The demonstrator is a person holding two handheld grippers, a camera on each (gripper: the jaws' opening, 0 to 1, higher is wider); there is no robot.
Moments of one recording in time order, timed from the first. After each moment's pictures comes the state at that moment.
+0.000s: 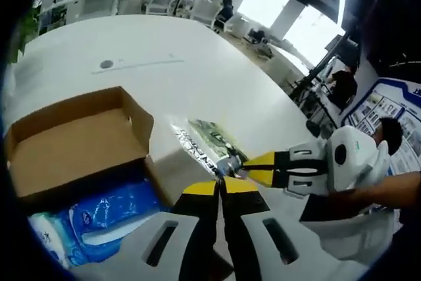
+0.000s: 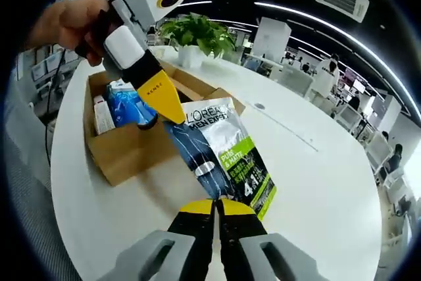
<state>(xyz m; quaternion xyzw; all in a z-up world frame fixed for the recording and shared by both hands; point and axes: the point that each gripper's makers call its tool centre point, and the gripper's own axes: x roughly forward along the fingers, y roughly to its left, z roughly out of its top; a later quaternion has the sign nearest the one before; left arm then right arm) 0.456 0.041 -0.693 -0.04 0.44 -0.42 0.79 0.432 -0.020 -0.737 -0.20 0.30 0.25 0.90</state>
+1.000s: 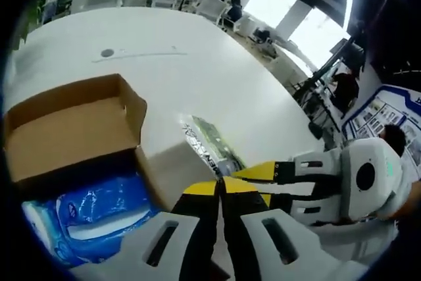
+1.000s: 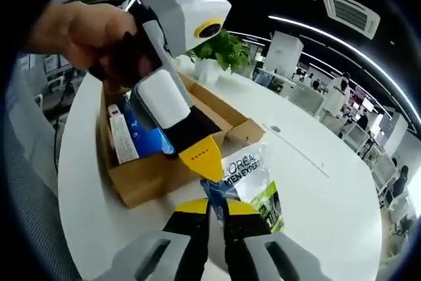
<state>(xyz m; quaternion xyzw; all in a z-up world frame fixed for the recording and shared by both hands) 0.452 0.035 -0.702 -0.05 0.45 -0.41 0.79 0.433 0.032 -0.714 -0.22 0.25 0.30 0.90</state>
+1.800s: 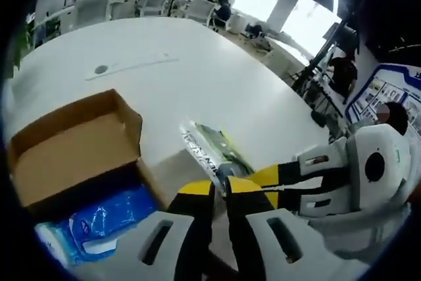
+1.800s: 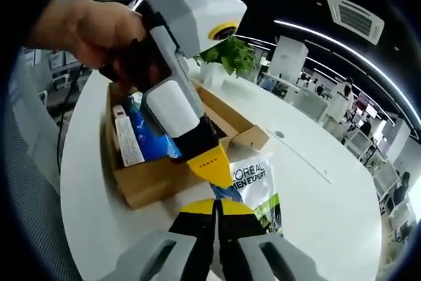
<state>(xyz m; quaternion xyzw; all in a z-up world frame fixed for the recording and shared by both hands) 0.456 0.036 -0.702 0.00 0.42 -0.43 0.80 0.431 0.035 -0.712 -0.22 0.24 0.31 0.89</state>
